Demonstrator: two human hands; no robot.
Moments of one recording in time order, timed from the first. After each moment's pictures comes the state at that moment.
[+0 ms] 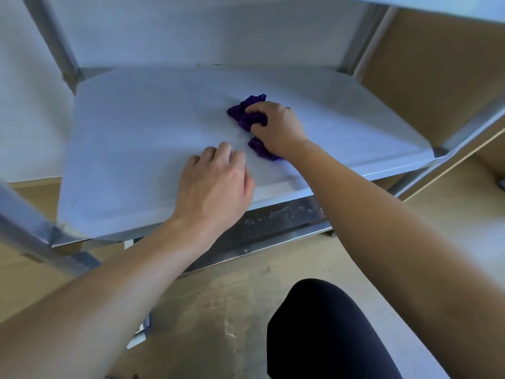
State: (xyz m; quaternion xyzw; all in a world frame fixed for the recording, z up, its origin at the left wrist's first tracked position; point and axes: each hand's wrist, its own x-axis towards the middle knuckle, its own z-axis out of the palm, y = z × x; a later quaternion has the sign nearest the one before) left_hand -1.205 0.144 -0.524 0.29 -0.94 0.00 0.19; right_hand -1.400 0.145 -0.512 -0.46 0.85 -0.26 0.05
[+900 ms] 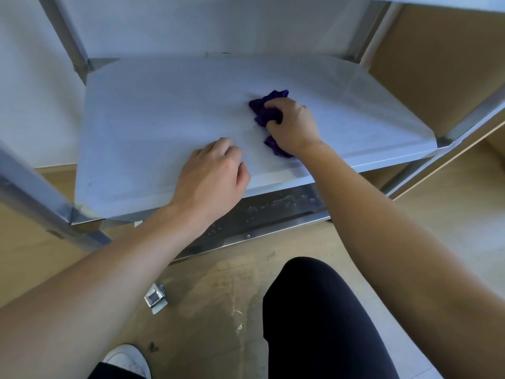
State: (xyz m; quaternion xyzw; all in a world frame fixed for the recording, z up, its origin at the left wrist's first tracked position) left_hand -1.184 0.138 -0.526 0.27 -0.94 -0.08 0.20; right_hand -1.390 0.169 -0.515 -0.46 0.85 -0.26 0.00
